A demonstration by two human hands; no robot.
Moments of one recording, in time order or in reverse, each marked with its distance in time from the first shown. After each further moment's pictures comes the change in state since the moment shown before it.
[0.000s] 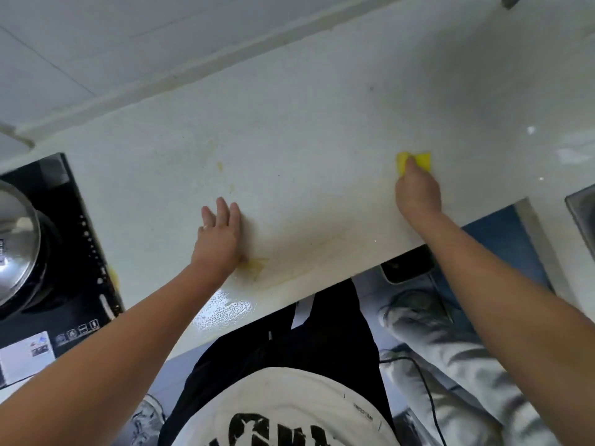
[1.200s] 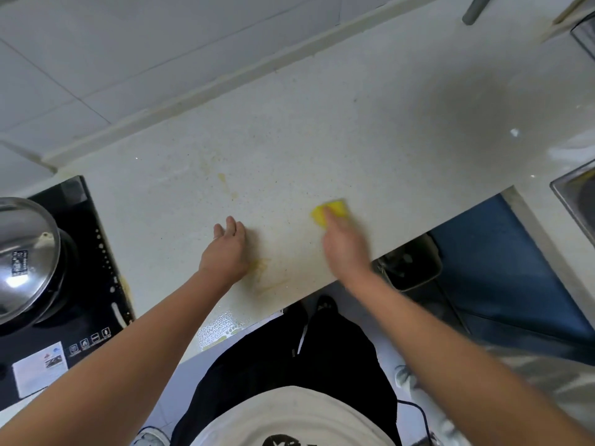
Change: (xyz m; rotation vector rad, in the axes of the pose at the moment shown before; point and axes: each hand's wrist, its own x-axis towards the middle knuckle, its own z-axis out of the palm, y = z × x) left_hand -0.018 0.008 0.002 -0.068 -0.057 0.015; right_hand -0.144 -0.087 0.047 0.188 -0.107 -0.205
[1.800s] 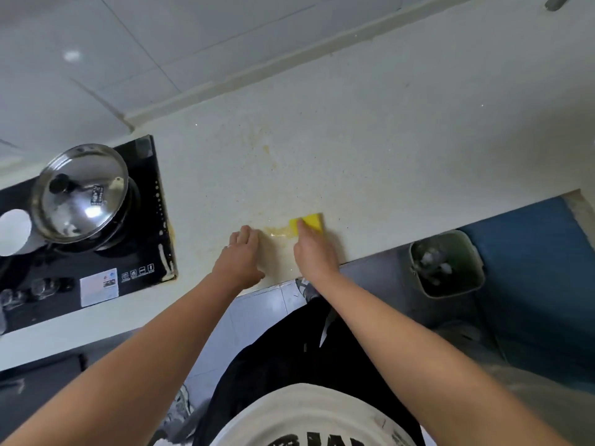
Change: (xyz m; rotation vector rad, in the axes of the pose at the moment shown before) left_hand -0.088 -0.011 0.052 -0.194 0.027 -0.076; right_hand -0.055 -0.073 0.061 0.077 -0.199 -0.187
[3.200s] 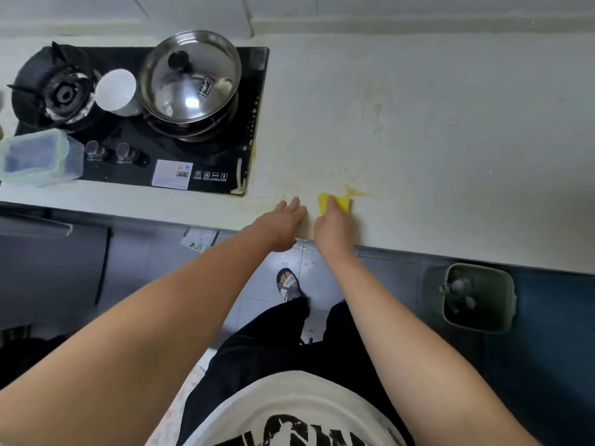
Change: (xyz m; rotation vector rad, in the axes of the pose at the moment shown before) left_hand -0.064 -0.045 0.033 -0.084 -0.132 -0.071; right_hand -0.039 -0.090 0.049 0.018 -0.110 -0.035
